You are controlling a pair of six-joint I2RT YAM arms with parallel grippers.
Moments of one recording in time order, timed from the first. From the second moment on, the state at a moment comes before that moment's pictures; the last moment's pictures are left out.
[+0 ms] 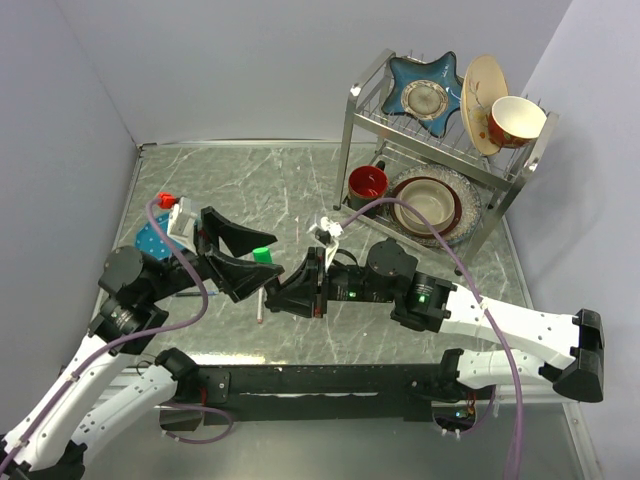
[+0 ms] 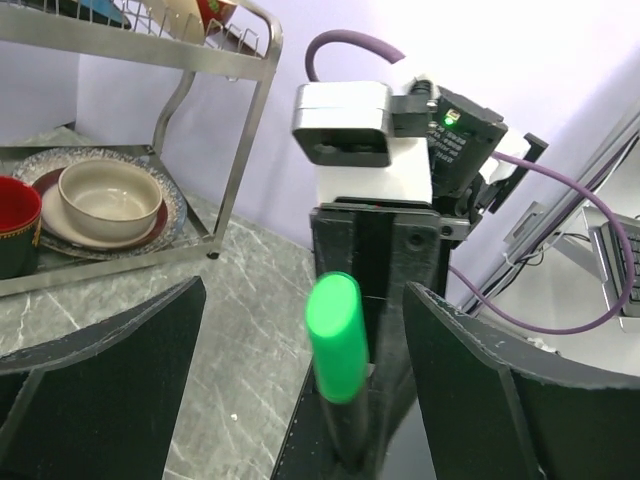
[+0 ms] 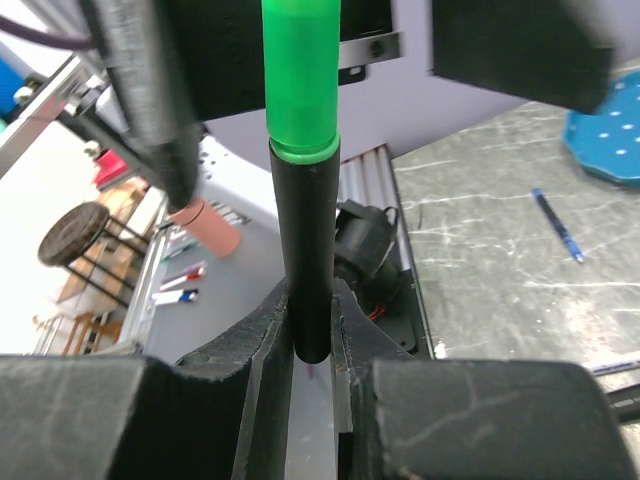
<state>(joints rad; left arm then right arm) -0.60 0.61 0.85 0.07 0.60 -0.58 1.17 1.10 0.96 0.17 -0.34 0.49</state>
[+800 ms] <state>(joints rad) -0.60 0.60 0.89 0.04 0.58 -0.57 1.17 1.08 0.96 0.15 -0.39 0.47</state>
